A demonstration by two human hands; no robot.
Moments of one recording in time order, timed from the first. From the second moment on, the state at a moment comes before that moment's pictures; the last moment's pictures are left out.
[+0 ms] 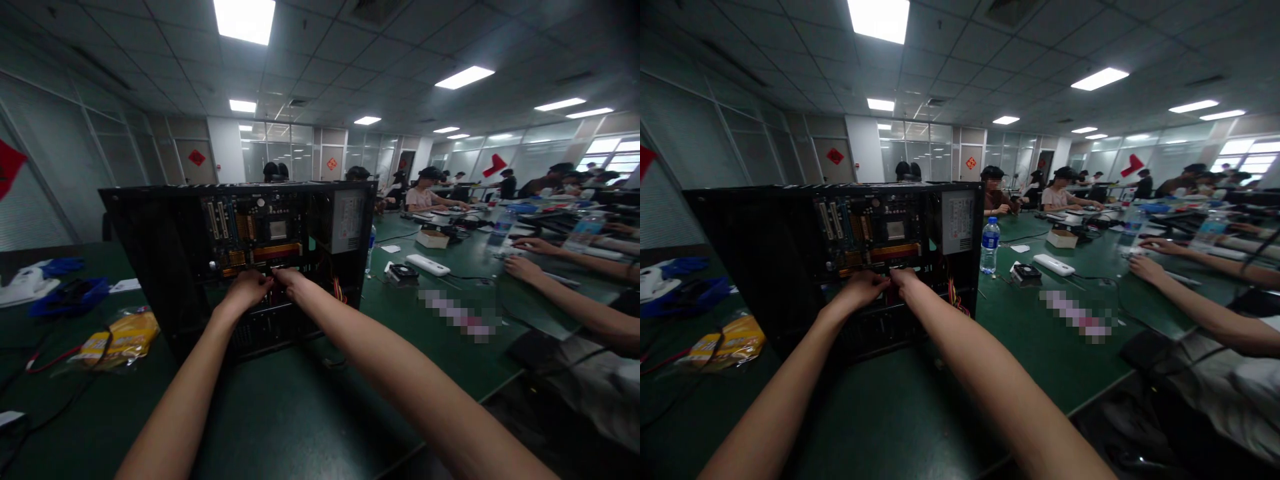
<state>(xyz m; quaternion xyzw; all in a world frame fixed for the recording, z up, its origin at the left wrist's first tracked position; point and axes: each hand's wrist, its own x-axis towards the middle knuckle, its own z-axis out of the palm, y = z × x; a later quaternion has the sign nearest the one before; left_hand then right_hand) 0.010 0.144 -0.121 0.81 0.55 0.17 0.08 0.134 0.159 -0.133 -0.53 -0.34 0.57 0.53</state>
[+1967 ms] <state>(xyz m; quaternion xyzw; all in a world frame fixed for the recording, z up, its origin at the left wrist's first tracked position) 0.018 0.122 -0.110 0.80 0.56 0.20 0.05 0.195 0.144 -0.121 -0.58 -0.56 0.38 0.46</state>
